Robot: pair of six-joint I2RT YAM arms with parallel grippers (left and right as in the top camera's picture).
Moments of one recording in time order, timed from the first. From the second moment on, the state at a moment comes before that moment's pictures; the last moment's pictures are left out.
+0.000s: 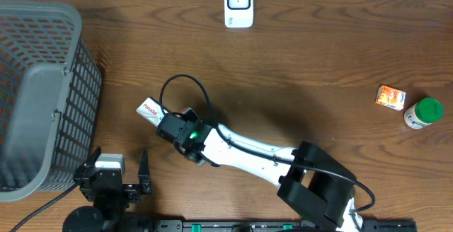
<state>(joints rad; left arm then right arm) -0.16 0.01 0.59 -0.87 -0.11 0.01 1.09 2.04 1.47 -0.86 0.26 0.36</state>
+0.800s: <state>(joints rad) -0.16 0.01 0.59 -0.87 -0.11 0.01 1.11 2.04 1.47 -0.87 0.25 0.38</state>
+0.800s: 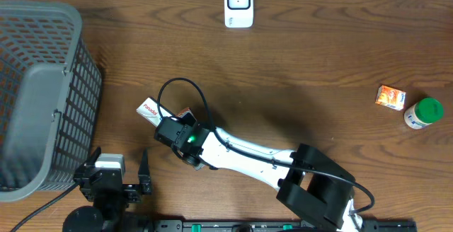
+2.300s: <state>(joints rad) -0.16 0.01 0.59 -0.87 -0.11 0.01 0.85 2.04 1.47 -0.73 -0.57 0.20</state>
